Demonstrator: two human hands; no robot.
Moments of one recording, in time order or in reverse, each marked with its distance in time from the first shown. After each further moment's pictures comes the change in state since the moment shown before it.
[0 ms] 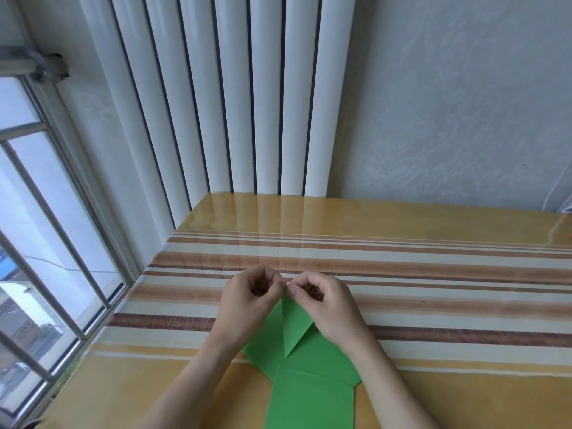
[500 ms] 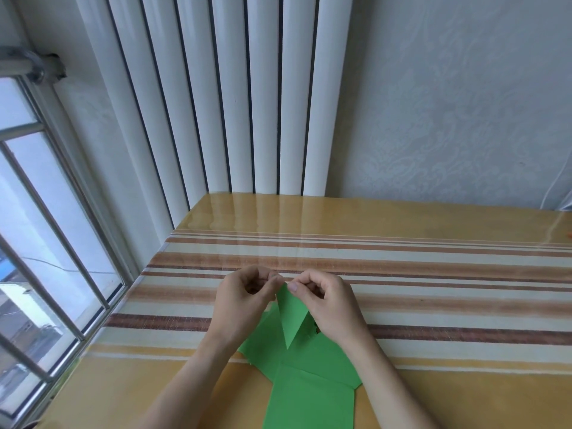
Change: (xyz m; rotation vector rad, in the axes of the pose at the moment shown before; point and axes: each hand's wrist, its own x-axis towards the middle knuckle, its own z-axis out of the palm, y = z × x) left_hand 0.001 -0.002 0.000 -0.089 0.045 -0.068; right_hand 0.000 0.000 -0.001 -0.069 0.071 0.004
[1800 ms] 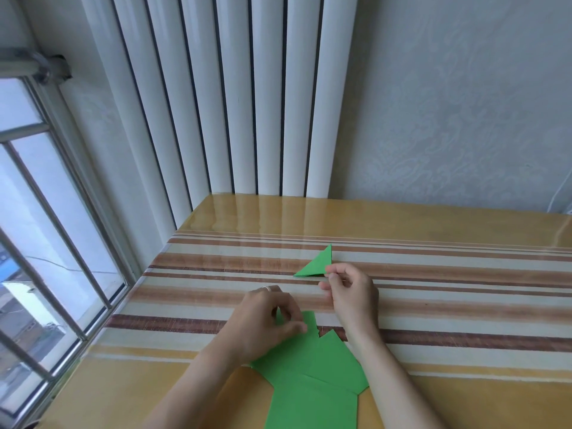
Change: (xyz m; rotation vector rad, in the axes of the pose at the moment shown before) left_hand -0.001 -0.007 0.002 0.502 -0.428 0.198; right_hand 0.015 0.020 -0.006 0.028 0.409 0.297
